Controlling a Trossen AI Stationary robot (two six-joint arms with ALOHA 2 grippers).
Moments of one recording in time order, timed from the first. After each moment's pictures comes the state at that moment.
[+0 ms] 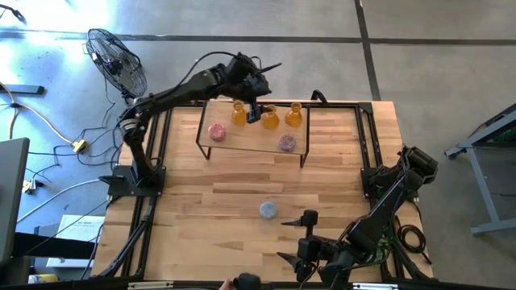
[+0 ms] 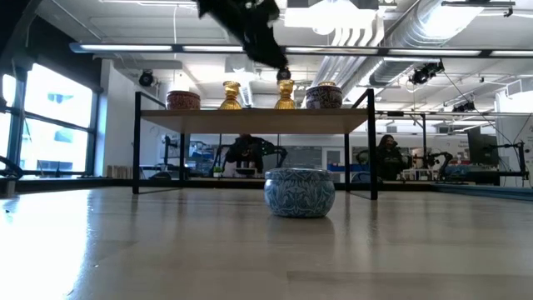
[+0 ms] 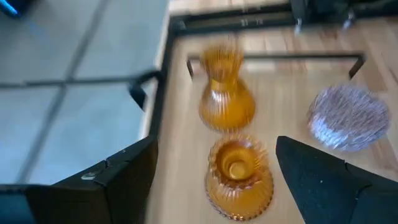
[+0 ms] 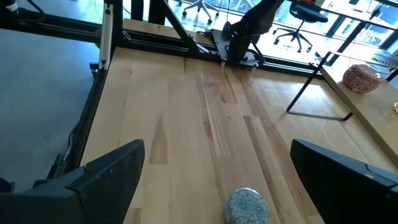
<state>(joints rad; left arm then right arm) 0.50 1.80 1.82 -0.64 0.23 0.42 0.83 1.74 1.39 -0.36 0.93 0.39</state>
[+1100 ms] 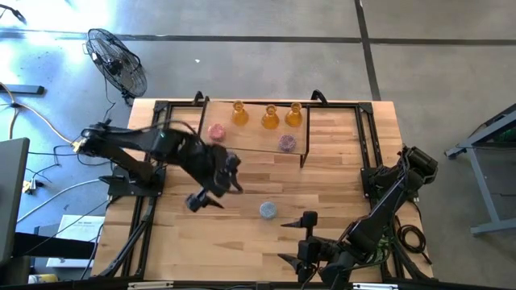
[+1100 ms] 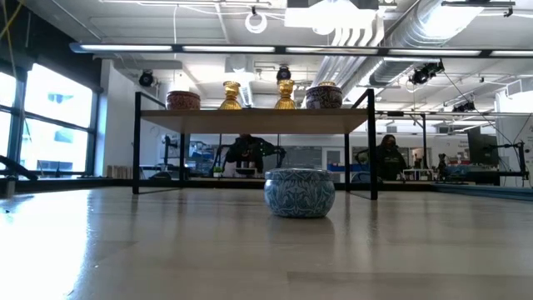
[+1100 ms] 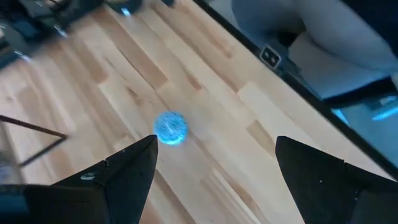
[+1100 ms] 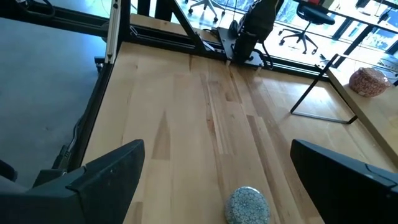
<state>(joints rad) -0.21 1.44 1.65 -1.04 0.24 0.41 0.83 1.74 1.39 -0.37 0.91 0.36</state>
